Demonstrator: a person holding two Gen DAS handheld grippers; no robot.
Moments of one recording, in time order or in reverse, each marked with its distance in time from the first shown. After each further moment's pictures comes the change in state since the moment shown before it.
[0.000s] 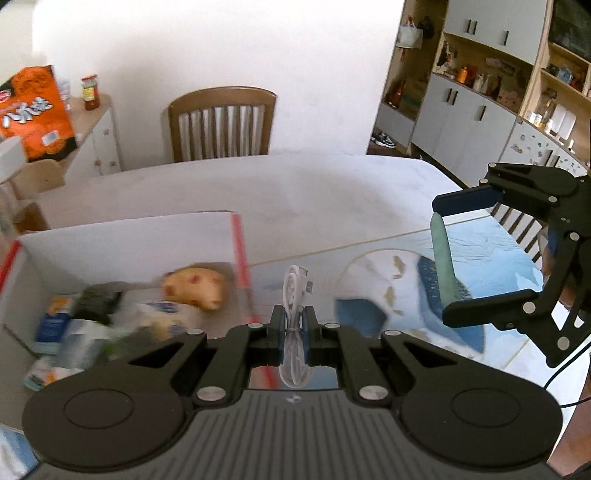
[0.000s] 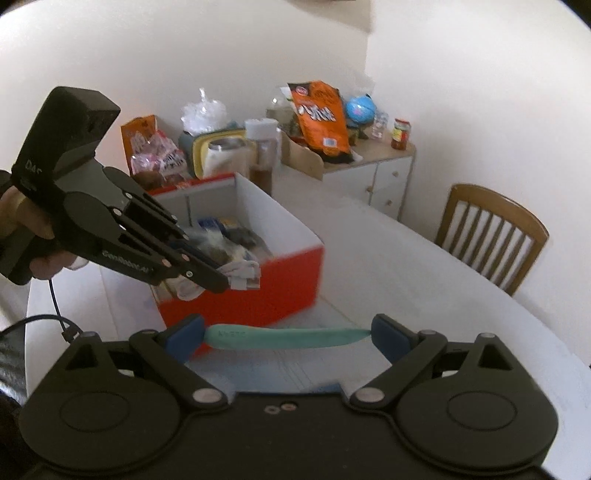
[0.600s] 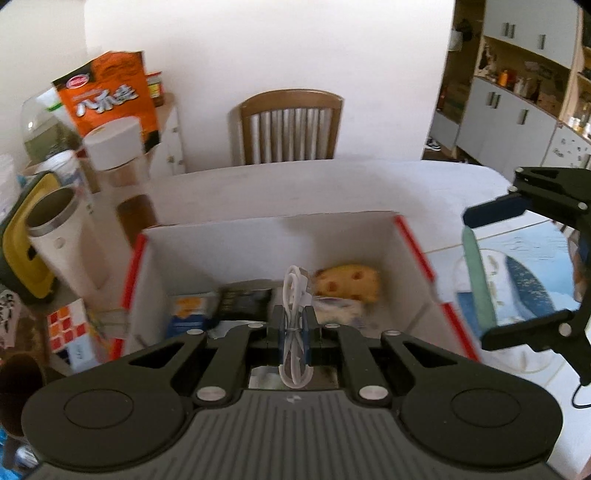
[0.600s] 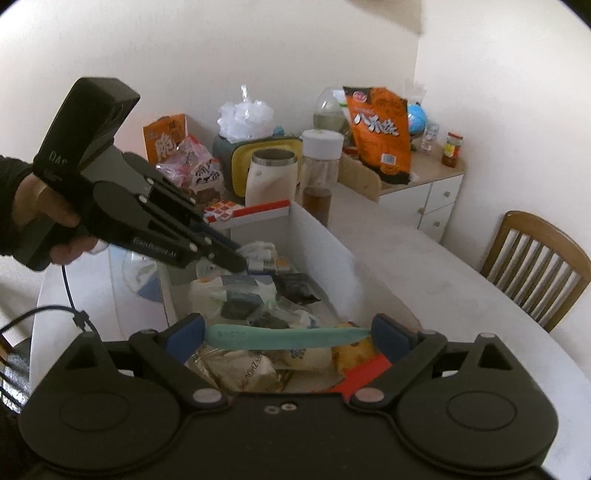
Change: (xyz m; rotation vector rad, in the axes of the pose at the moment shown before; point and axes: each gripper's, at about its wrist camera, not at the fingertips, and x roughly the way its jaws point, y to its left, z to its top) left arm -0.026 0.128 0.001 -0.015 0.000 0.131; right arm 0.096 0.064 0.070 -0.056 0.023 0.078
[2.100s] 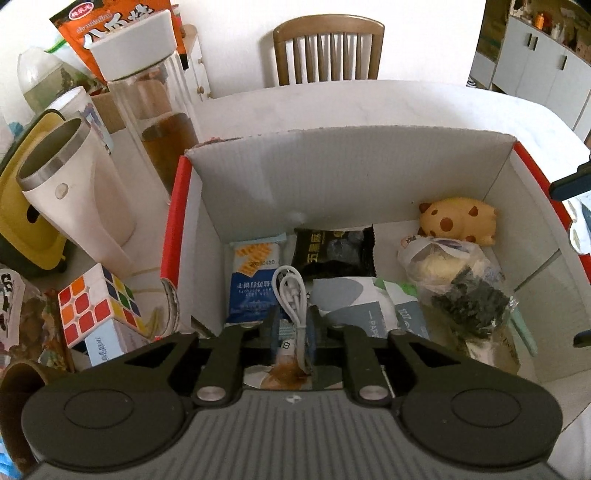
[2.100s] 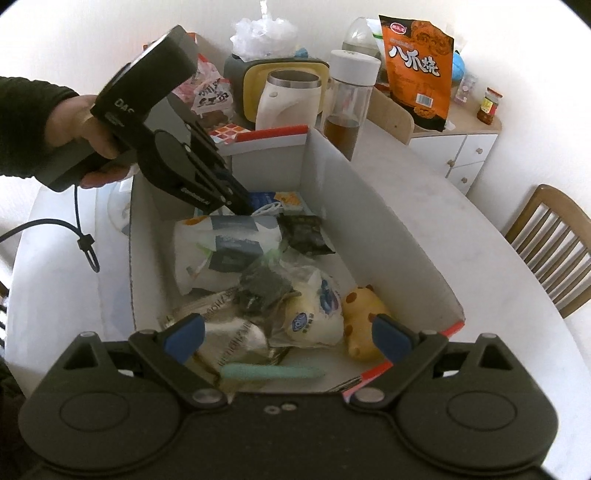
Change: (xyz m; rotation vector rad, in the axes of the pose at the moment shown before) left arm 0.078 0.060 -0.010 0.024 0.217 0.089; right arm 0.073 0.003 0.004 -0.084 0.236 0.026
